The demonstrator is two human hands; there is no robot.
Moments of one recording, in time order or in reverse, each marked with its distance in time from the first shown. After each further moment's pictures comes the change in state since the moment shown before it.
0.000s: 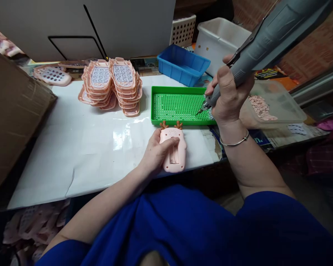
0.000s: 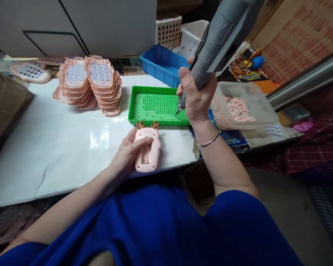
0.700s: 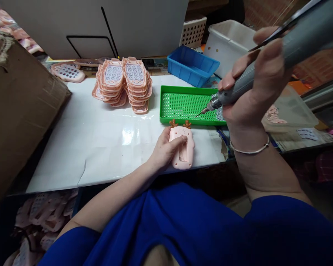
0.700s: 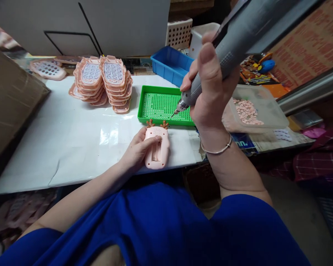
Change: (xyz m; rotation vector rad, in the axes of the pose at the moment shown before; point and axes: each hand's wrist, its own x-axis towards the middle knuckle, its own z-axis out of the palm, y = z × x) left_hand 0.000 -0.006 -0.002 -0.012 -0.058 0.014; right_hand -0.017 -0.077 0.037 0.238 0.110 0.002
